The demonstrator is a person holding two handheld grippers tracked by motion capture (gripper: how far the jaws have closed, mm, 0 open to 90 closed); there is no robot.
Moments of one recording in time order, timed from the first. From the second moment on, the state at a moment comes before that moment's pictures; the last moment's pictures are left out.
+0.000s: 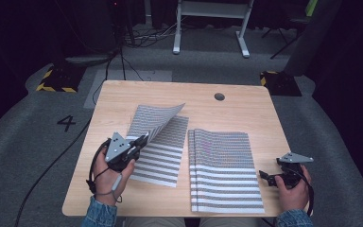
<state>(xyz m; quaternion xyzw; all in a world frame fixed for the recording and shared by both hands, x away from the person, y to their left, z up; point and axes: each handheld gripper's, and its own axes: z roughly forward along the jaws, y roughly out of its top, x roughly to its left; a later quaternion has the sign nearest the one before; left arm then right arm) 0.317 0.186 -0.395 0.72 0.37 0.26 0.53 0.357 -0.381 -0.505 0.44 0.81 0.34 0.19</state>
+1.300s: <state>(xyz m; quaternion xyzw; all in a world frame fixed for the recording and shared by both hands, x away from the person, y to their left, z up) 0.265 0.294 -0.392 0.58 0.54 0.40 0.45 0.357 -0.381 -0.505 0.44 0.81 0.34 0.19</state>
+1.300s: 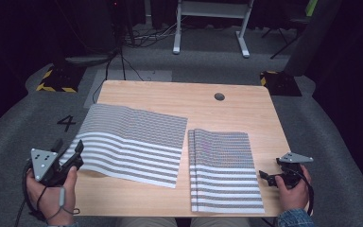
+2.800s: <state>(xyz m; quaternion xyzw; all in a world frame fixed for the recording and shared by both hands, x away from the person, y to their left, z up) 0.339 0.113 -0.493 0.85 0.41 0.13 0.30 0.357 -0.381 -0.505 0.44 0.81 0.34 0.19</state>
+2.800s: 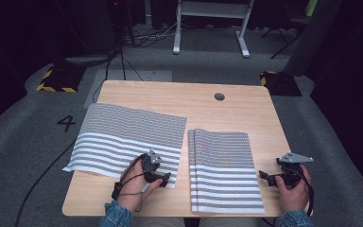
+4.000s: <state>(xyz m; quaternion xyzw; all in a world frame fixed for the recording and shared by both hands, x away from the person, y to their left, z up) 0.338 0.149 -0.446 0.81 0.37 0.16 0.43 0.357 -0.381 -0.505 0.44 0.81 0.34 0.19</state>
